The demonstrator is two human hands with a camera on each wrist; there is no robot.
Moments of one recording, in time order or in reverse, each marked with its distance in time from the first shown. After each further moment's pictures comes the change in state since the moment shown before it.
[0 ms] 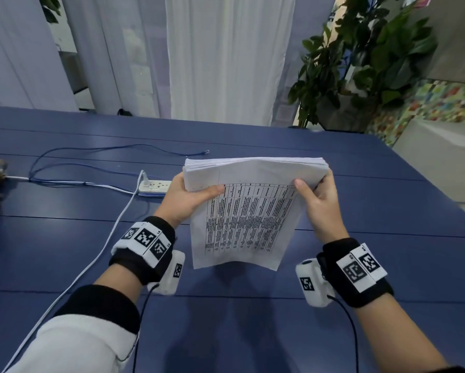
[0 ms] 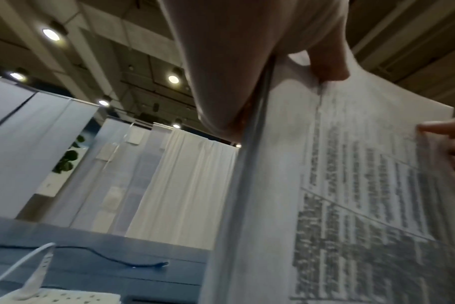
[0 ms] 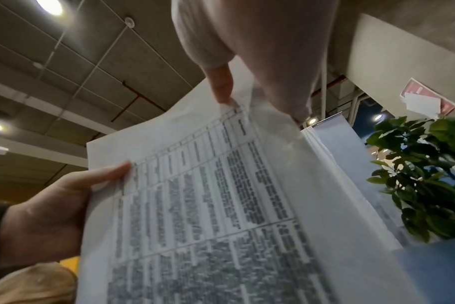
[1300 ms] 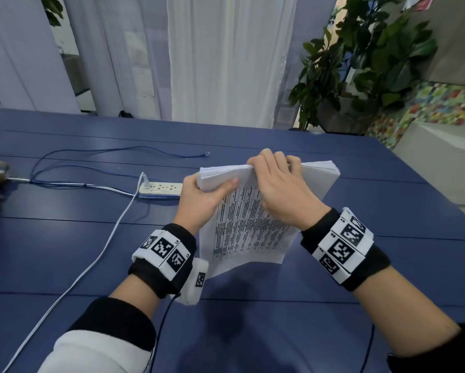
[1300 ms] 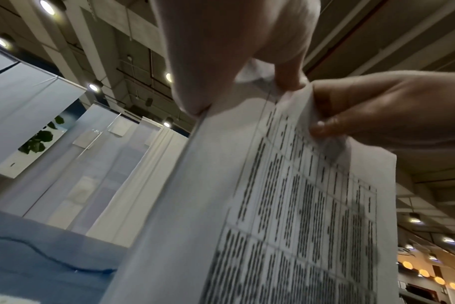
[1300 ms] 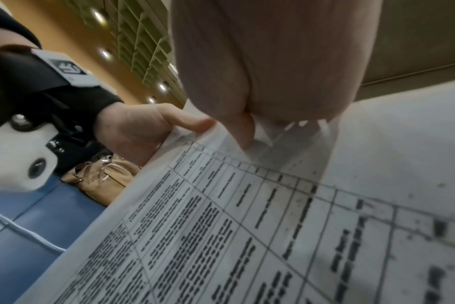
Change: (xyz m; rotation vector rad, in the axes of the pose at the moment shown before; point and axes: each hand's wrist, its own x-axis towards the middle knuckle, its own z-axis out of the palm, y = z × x) left_hand -0.001 0.002 0.029 -0.003 0.182 0.106; right_hand 0.014 -0.021 0.047 -1.390 -0.260 -0.827
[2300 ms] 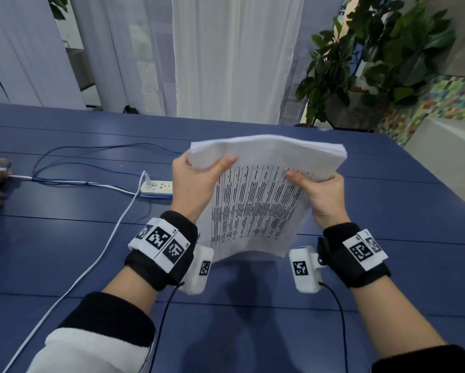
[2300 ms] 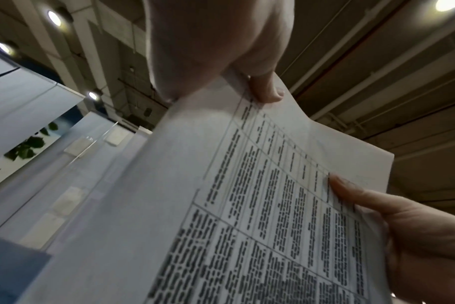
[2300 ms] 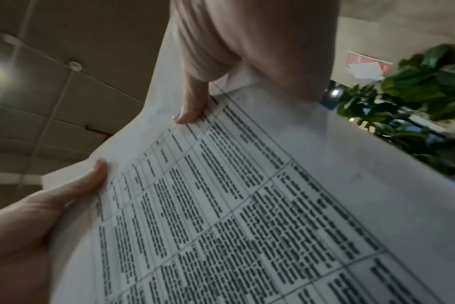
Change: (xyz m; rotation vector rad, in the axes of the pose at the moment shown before) left_hand 0.025 0.020 0.003 -0.034 0.114 0.073; right_hand -0.016 0.051 0.030 1.524 0.298 0.839
